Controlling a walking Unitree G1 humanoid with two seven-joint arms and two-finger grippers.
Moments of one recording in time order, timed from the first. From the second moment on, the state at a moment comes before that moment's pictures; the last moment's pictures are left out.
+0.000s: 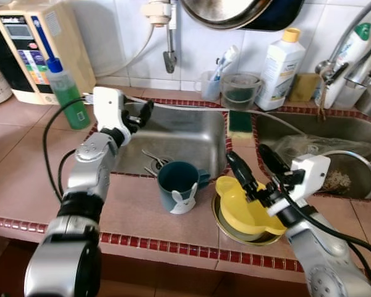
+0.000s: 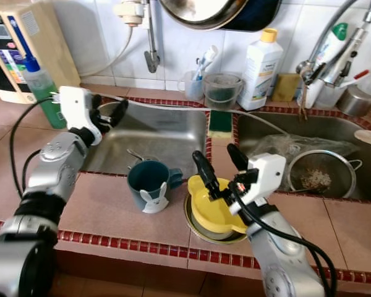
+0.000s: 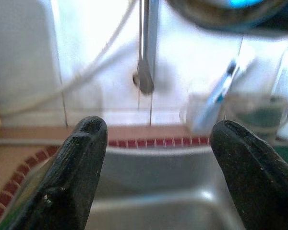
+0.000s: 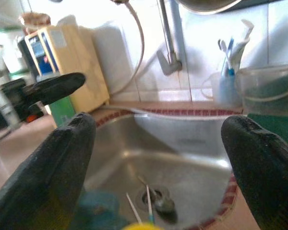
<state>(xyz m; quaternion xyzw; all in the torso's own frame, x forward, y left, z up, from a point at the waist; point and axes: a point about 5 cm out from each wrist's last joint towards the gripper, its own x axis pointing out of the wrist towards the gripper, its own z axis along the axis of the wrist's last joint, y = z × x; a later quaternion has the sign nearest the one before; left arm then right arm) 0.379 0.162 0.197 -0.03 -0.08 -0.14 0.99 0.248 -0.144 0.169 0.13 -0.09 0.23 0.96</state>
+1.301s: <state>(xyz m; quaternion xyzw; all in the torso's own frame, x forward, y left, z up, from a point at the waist) 0.307 0.182 0.180 -0.01 -0.12 -0.09 0.99 0.293 -0.163 0.161 0.02 -0.13 0.08 0.99</state>
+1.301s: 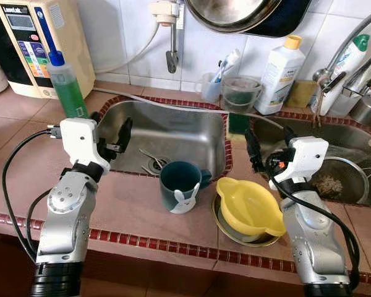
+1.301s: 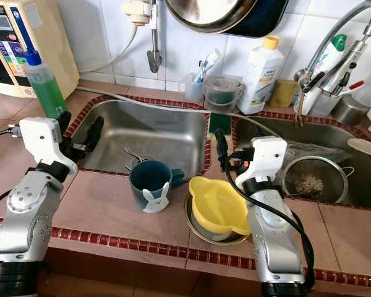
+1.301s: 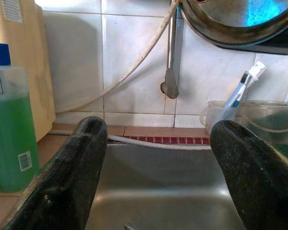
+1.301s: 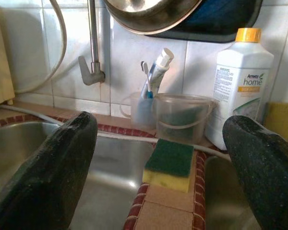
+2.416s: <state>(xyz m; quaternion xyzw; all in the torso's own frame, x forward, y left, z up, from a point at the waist) 0.306 0.183 0.188 -0.03 -0.13 -0.07 0.99 0.293 -0.155 0.153 0.01 -0.12 0.11 0.99</state>
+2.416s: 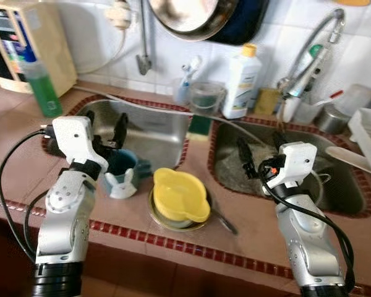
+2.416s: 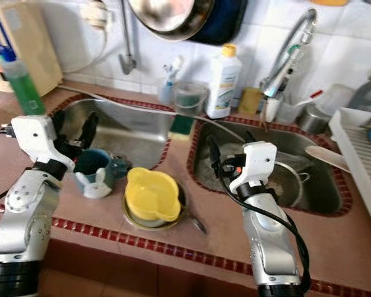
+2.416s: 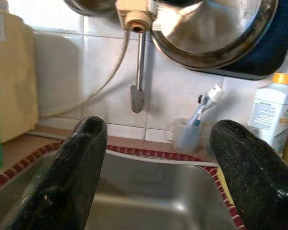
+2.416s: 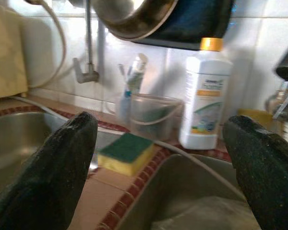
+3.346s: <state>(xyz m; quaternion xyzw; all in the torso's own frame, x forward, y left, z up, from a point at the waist) 0.288 0.200 0.217 0.12 -0.04 -0.29 0.95 0.258 -0.145 0.140 0.00 -0.07 0.28 0.96</state>
